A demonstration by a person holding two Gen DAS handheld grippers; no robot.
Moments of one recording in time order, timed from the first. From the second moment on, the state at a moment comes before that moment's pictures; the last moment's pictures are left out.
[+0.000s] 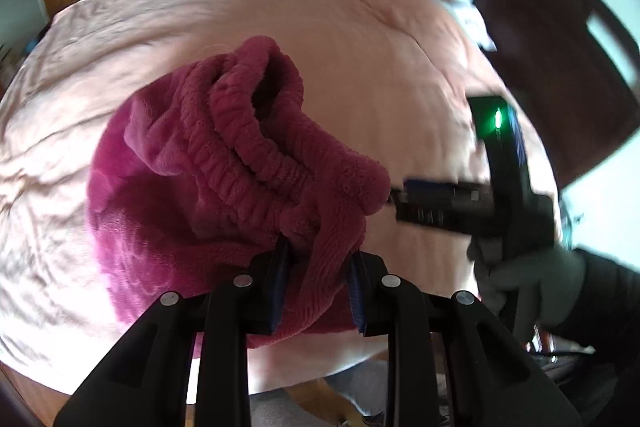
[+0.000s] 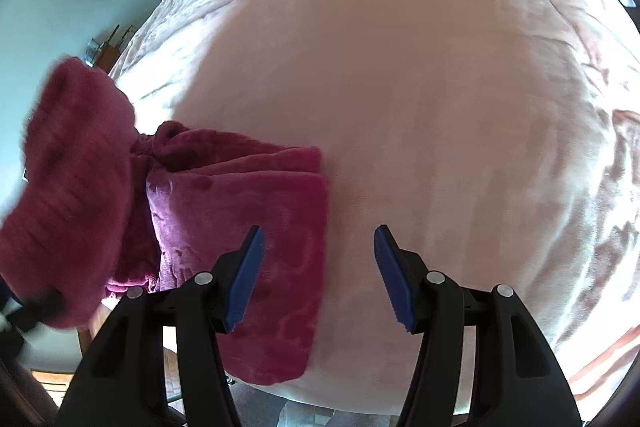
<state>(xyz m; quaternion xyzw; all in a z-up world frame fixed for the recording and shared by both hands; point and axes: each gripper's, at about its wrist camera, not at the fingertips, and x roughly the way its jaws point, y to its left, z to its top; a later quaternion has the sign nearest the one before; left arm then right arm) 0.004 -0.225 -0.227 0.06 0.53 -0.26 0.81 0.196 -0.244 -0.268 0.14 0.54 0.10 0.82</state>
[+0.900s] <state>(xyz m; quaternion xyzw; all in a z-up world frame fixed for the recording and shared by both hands) -0.040 -0.328 -0.359 0.25 0.53 -0.28 0.76 0.256 -0.229 -0.262 0.25 0.57 0.22 0.75</state>
